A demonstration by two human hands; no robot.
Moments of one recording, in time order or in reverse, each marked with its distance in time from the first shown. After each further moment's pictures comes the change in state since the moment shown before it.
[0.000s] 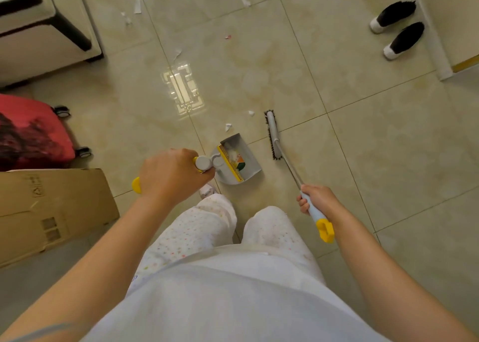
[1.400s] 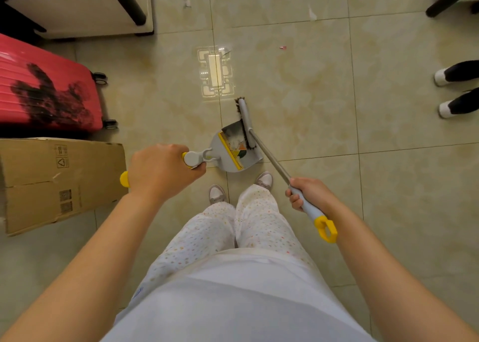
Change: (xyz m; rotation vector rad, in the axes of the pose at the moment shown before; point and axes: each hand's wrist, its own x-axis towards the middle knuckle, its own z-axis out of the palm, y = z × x) left_hand 0.076 -0.087 -0.046 -0.048 0.029 -0.276; right_hand 0.009 -0.141 0.141 -0.246 -0.299 0.050
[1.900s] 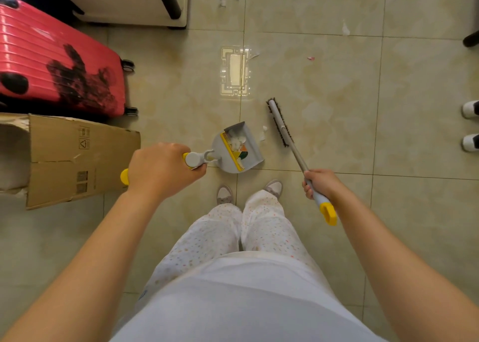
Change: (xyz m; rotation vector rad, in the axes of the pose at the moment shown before) left_hand -0.001 -0.045 -0.008 -0.019 -0.025 -0.113; right_hand 0.046 -0.044 0.030 -0.333 0.210 -0.099
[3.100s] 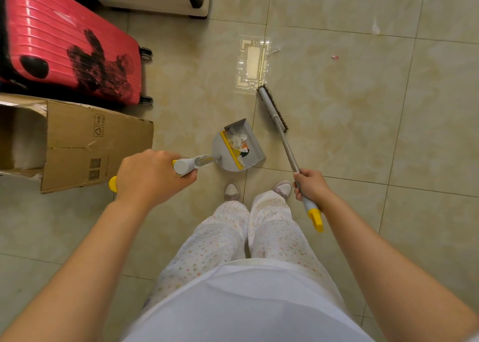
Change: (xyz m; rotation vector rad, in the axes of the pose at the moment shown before) left_hand -0.006 -0.033 0.008 0.009 0.009 -0.082; right_hand 0.020 -0.005 0.045 -0.224 -0.118 -0.130
